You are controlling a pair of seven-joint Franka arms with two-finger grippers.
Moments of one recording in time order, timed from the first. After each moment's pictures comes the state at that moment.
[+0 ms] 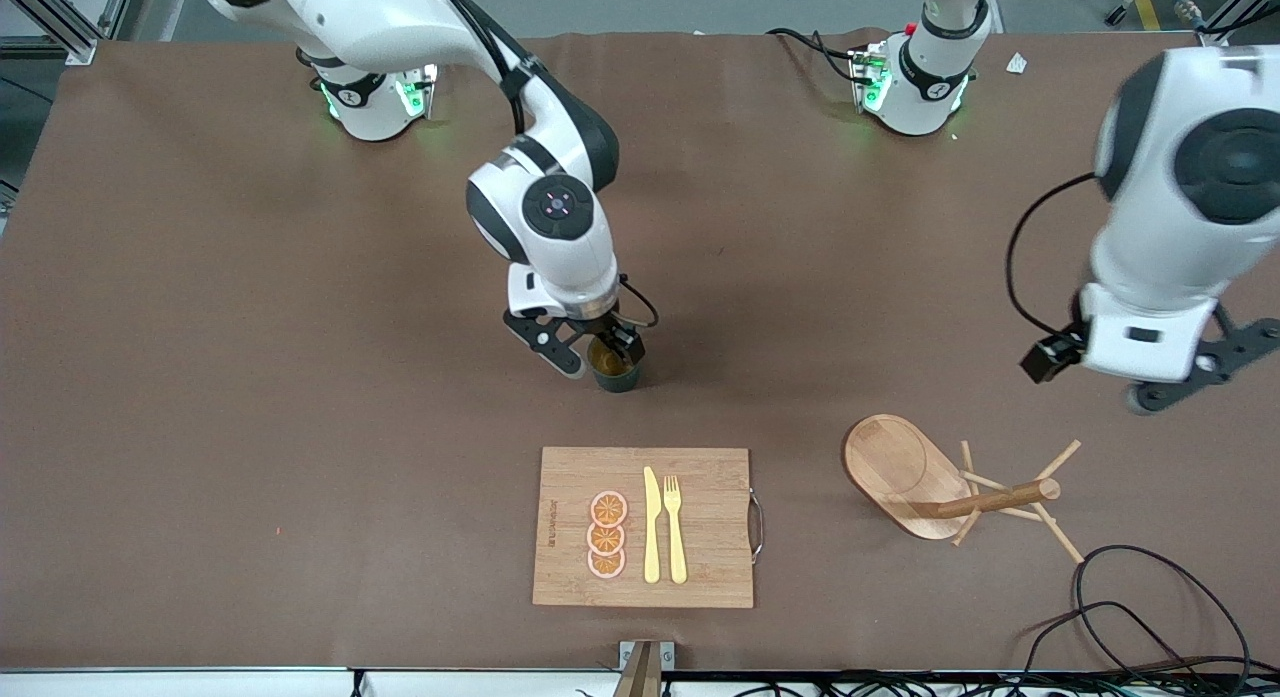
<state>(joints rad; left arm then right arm) 0.17 0.29 -0.41 -1.42 0.39 1.66 -0.70 0.58 0.64 0.16 -1.45 -0.10 2.14 1.48</state>
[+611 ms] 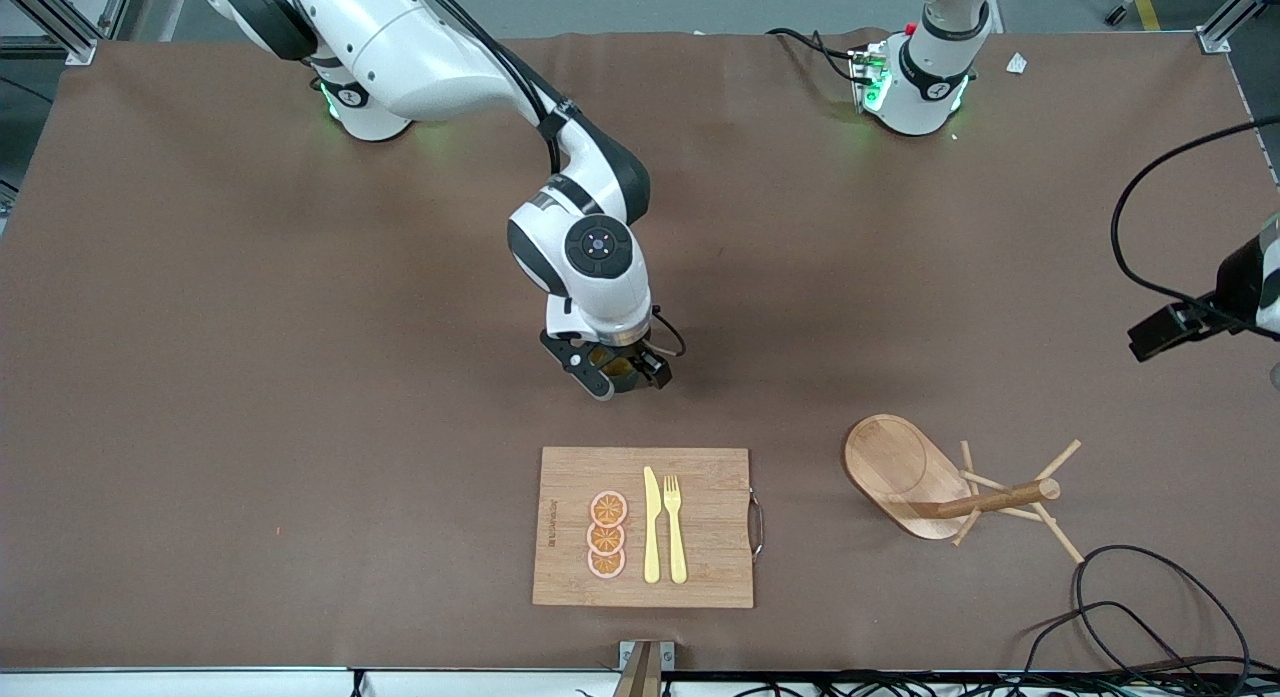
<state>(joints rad) 0.30 0.23 -0.43 -1.34 0.22 1.60 -0.34 0.62 0.80 0.15 -1.28 -0.11 2.14 1.58</state>
